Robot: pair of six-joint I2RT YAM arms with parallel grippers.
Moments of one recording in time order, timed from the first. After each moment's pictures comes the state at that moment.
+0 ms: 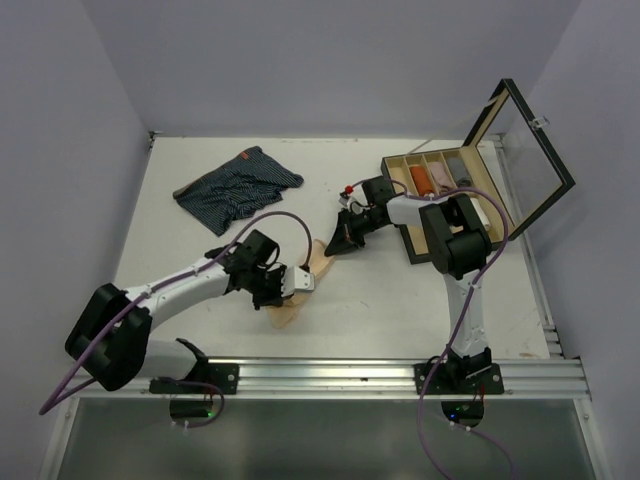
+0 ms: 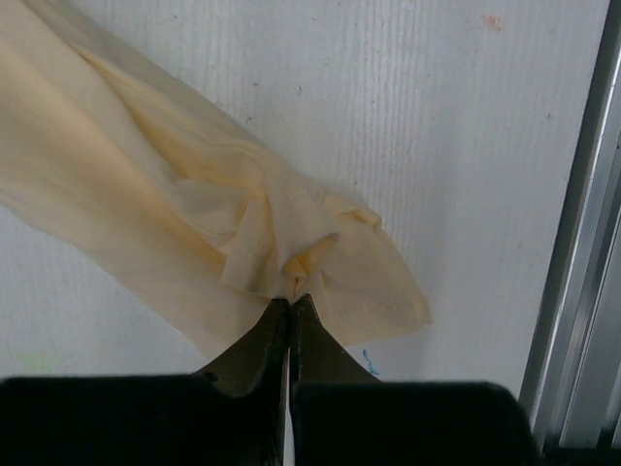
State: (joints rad) left arm -0.60 1.33 0.71 -0.58 0.48 0.76; right arm 0.38 2.21 1.39 -0.35 -0.94 0.47
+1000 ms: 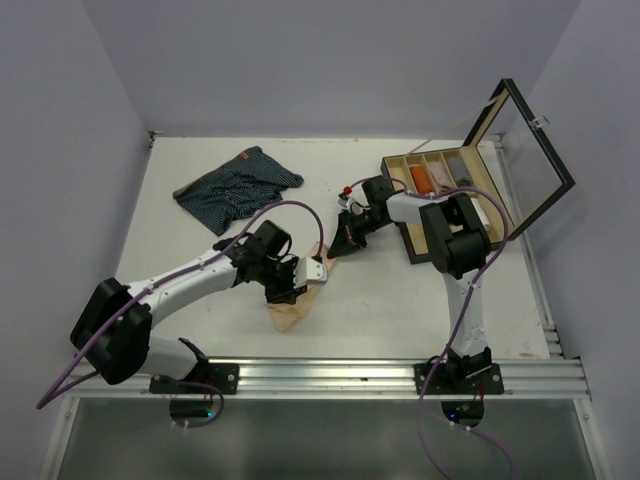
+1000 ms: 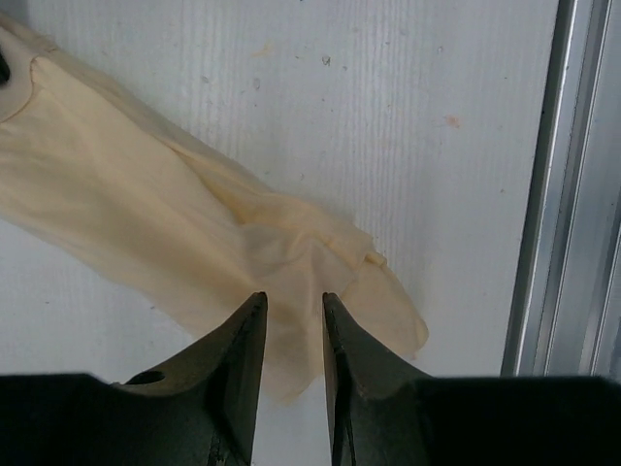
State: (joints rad) left arm -0.69 1.36 0.83 -0.59 0.48 0.69; right arm 0.38 2.22 1.42 -0.46 -0.95 0.36
